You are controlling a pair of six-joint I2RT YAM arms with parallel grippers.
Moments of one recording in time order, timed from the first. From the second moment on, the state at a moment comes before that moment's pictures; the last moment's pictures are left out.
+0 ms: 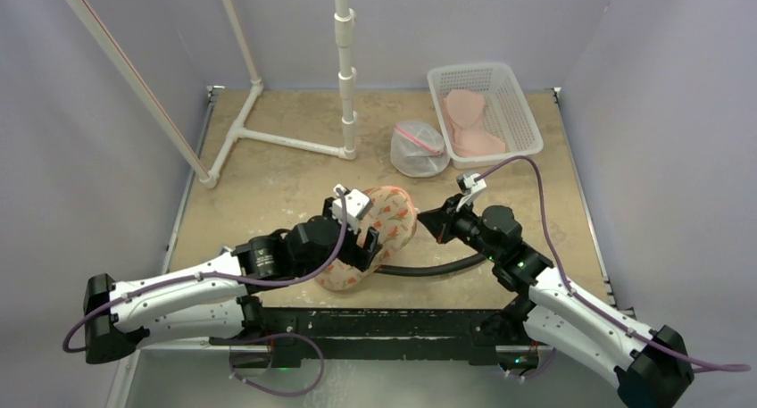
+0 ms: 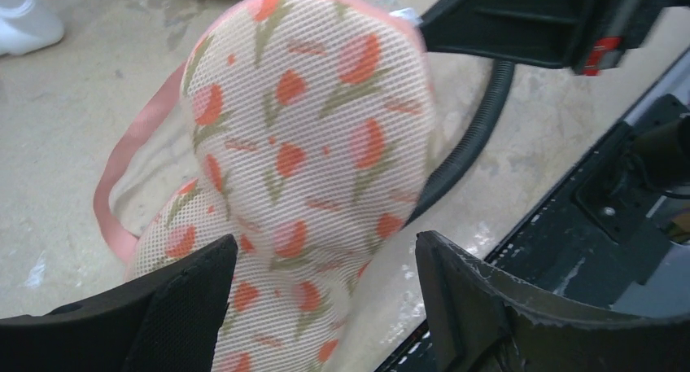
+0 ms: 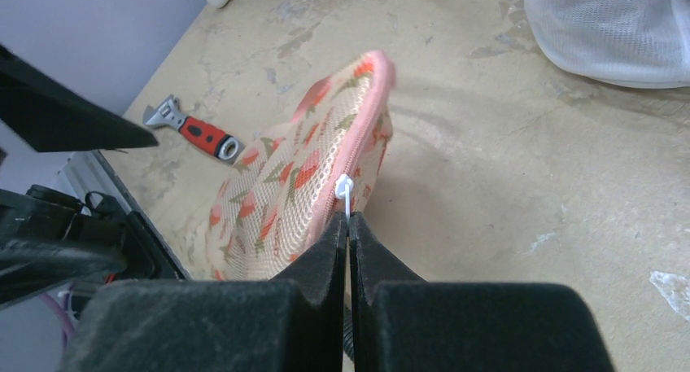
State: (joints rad) left arm -1.13 0.91 0.73 -0.31 -0.32 -0.33; right arm 0.67 0.75 0.40 0.14 -0.12 0.46
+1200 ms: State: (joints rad) left arm -1.41 1.47 0.97 -0.16 -0.95 -0.26; right arm 0.68 0.73 0.38 0.16 -0.23 0.53
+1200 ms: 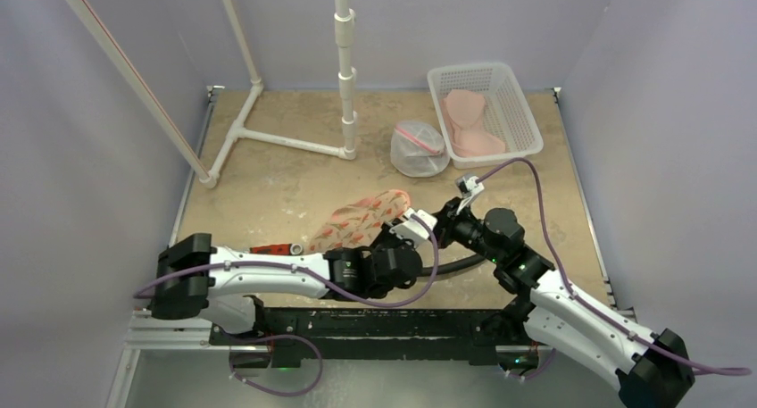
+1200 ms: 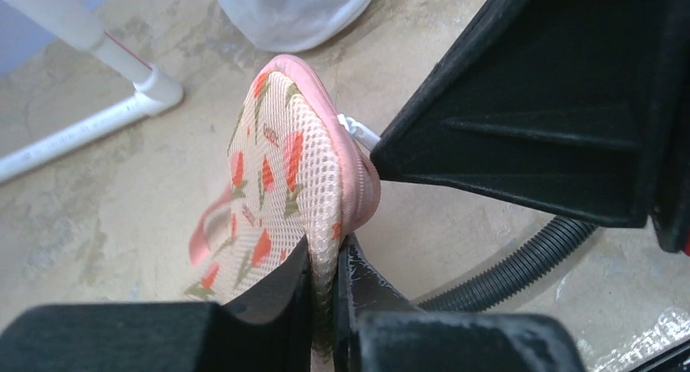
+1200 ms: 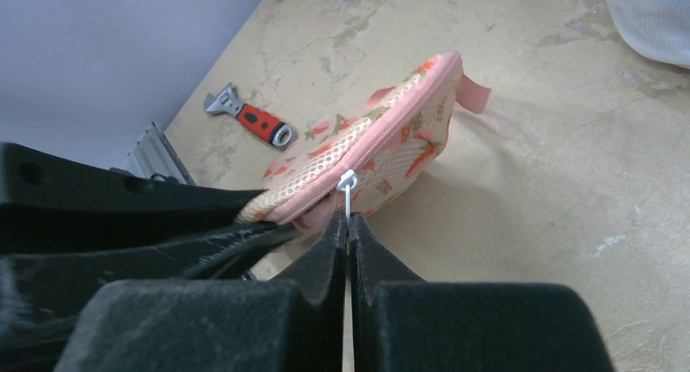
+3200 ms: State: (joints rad) left arm -1.40 0.86 0.82 -0.15 -0.56 0.40; right arm 0.69 0.63 0.44 0.14 -0.16 0.53
